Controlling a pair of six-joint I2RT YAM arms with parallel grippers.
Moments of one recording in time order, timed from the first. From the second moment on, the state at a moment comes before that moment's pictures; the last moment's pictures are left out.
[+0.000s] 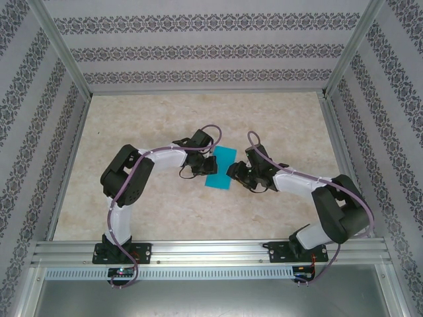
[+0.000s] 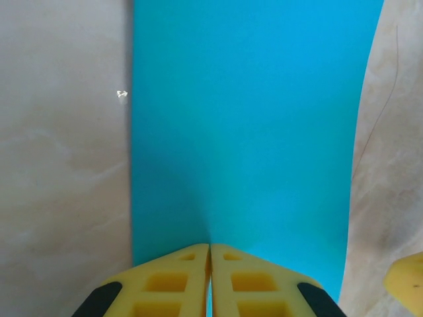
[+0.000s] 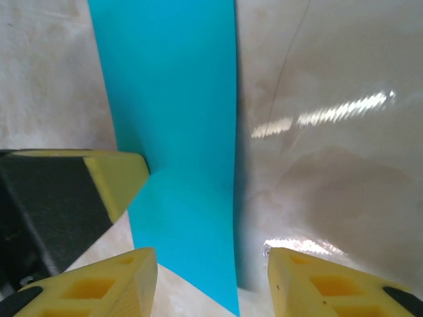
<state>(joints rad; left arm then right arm) -0.64 2.01 1.26 -0.37 0.36 -0.66 0.52 1.49 0.66 -0.12 -0.30 0.96</state>
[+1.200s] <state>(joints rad) -0.63 1.98 1.21 -0.34 0.42 -0.68 0.59 1.53 0.60 0.01 -0.35 1.11</state>
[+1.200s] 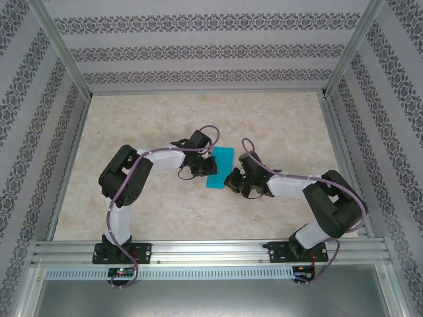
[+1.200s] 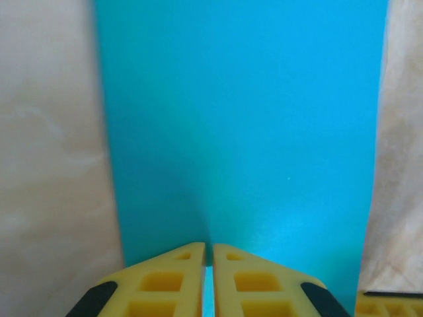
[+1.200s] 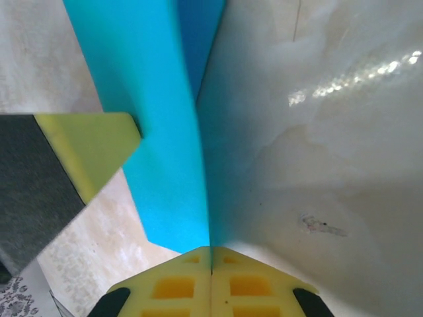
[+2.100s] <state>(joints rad) -0.61 2.07 1.35 -0.40 0.43 -0.55 0.56 1.53 0.73 -0.15 -0.43 1.05</state>
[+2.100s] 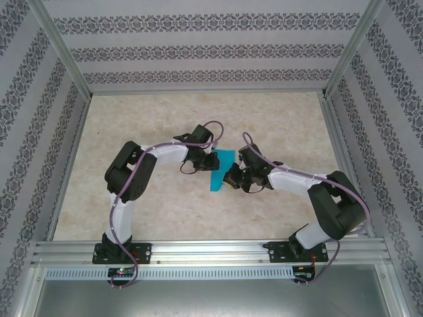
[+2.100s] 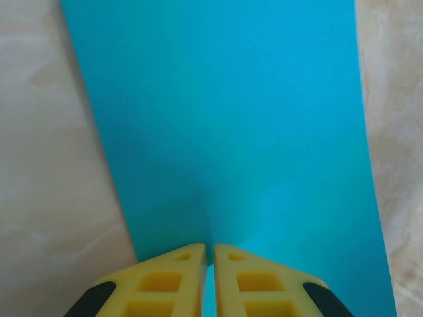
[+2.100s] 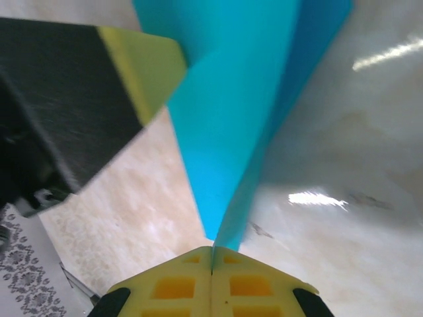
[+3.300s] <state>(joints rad) -0.60 2.06 1.39 -0.44 0.38 -0.55 0.57 1.73 0.84 -0.09 -0.39 0.96</state>
